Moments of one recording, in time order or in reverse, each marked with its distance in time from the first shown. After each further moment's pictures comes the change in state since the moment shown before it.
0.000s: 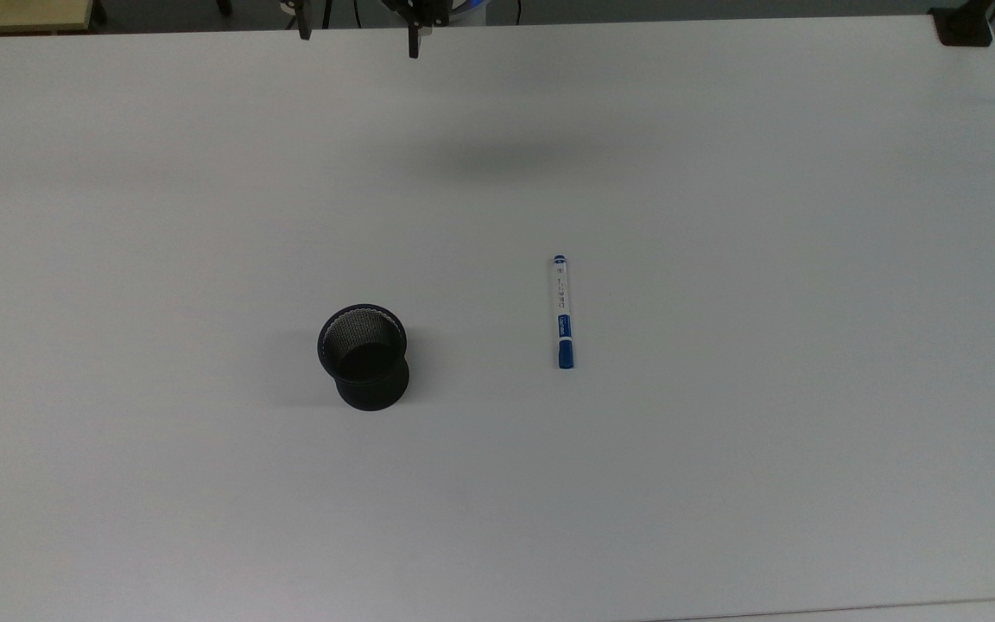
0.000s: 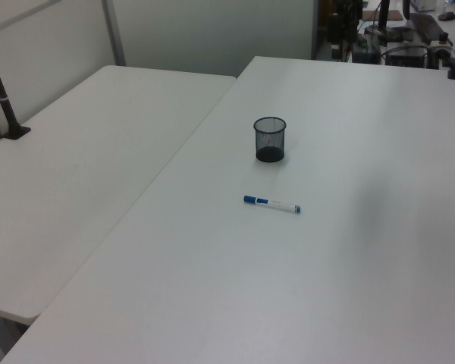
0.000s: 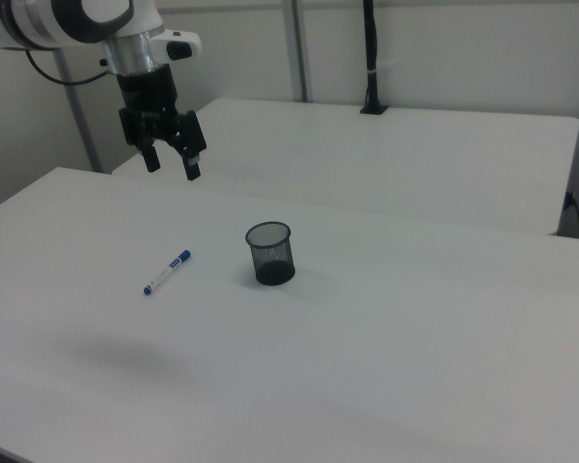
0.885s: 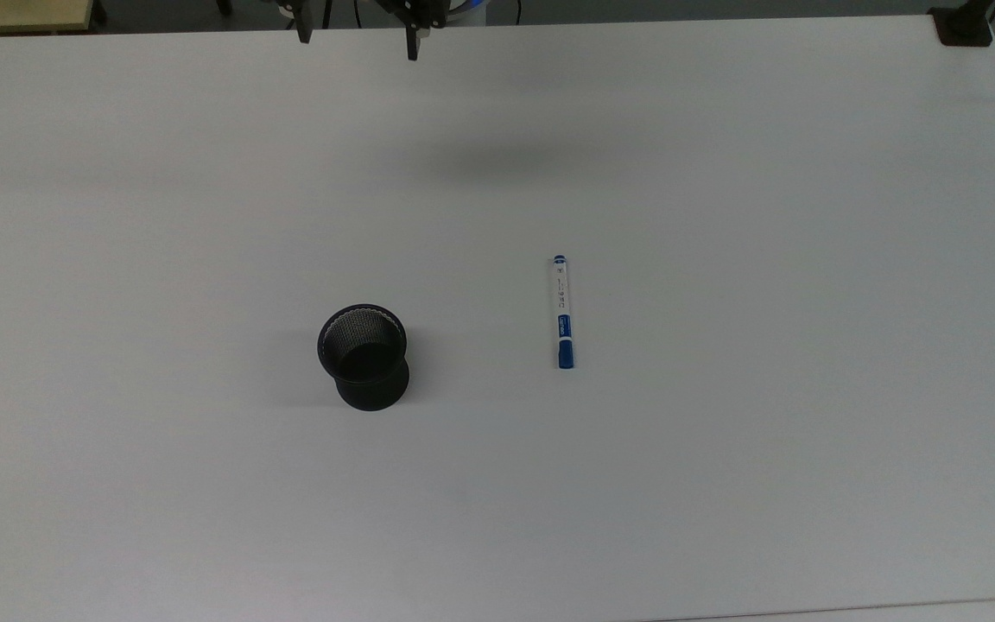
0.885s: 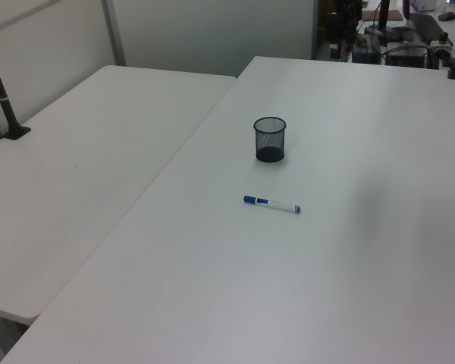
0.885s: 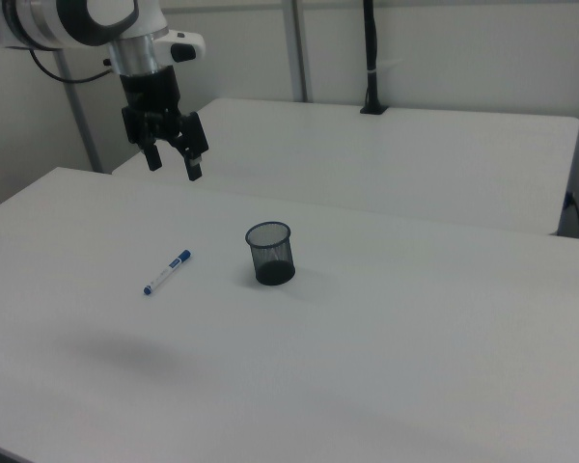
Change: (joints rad) arm -0.013 0.005 0.002 0.000 0.029 0.016 0.000
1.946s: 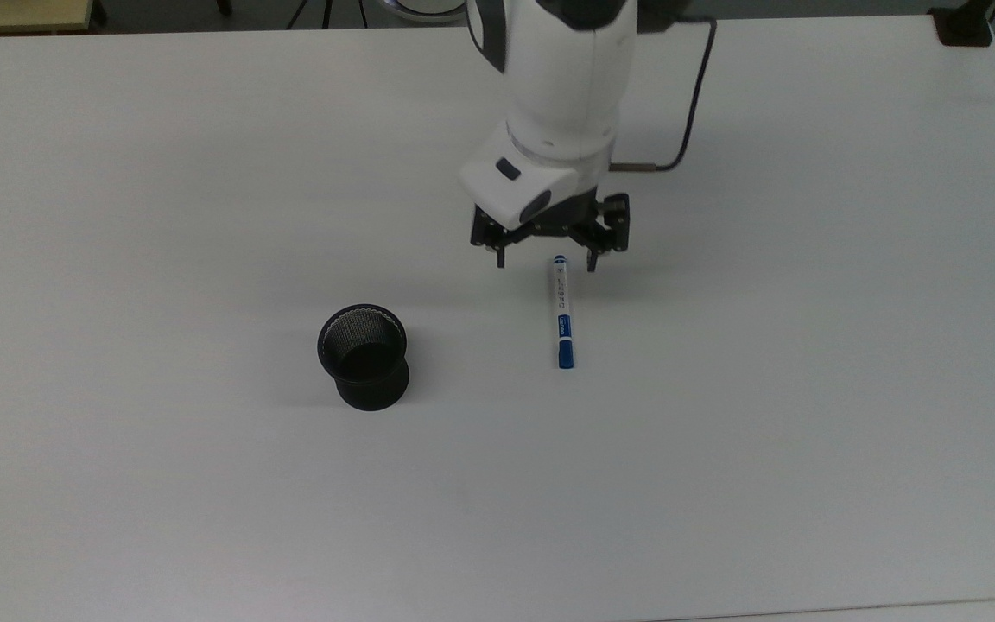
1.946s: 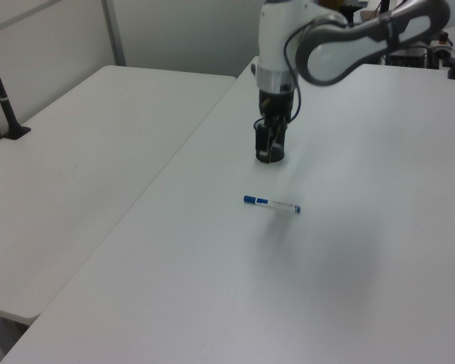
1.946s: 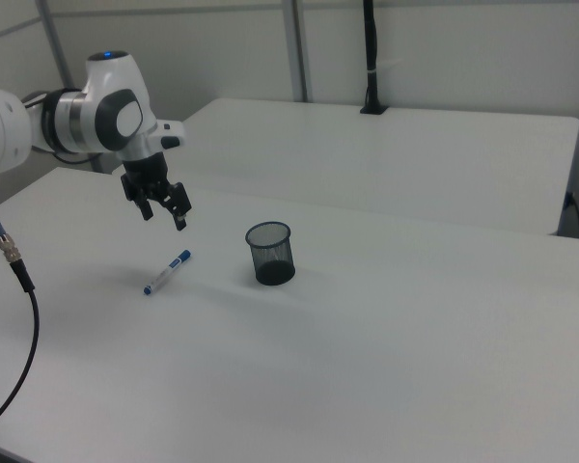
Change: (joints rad) arm 0.229 0.355 0.018 -0.019 0.006 0.453 0.177
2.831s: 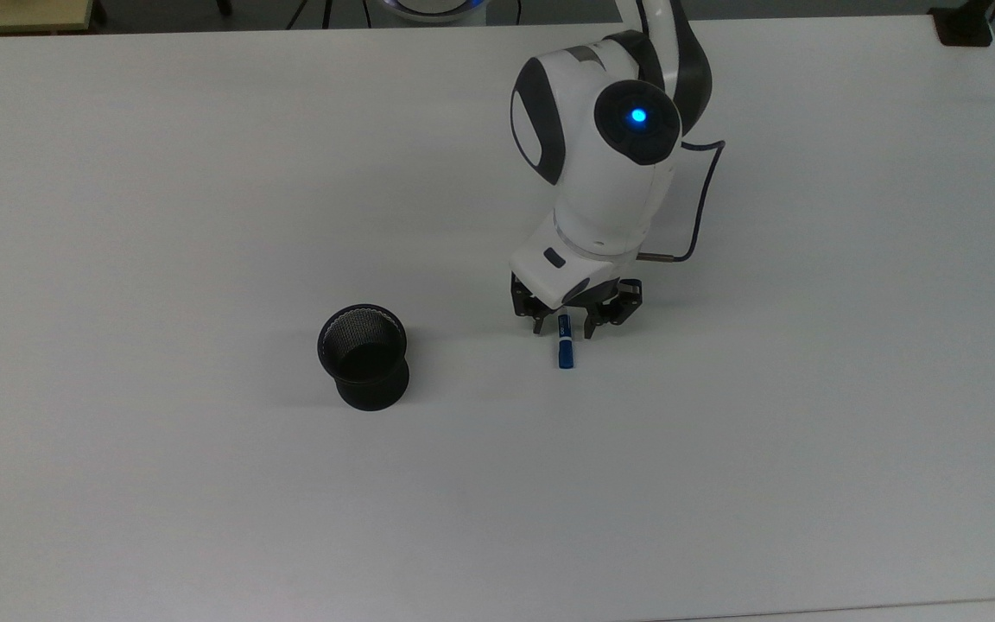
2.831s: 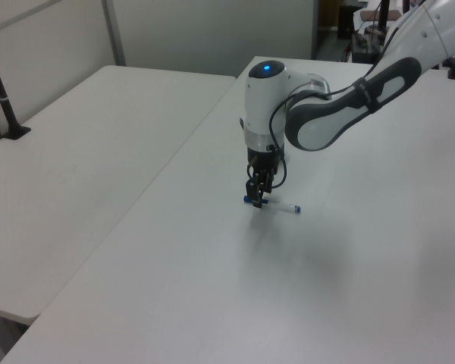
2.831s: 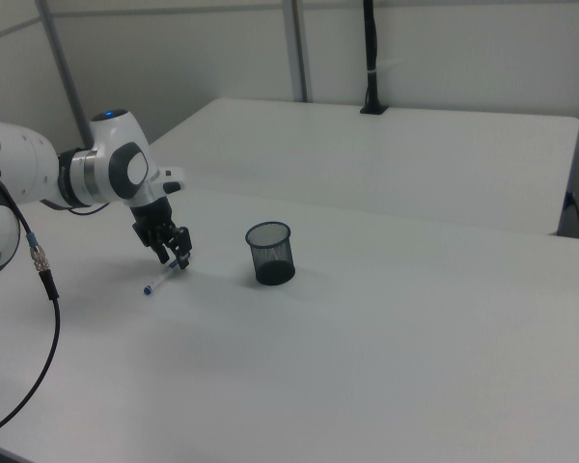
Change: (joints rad) arm 0.056 0.185 0.000 0.001 -0.127 0.168 0.123
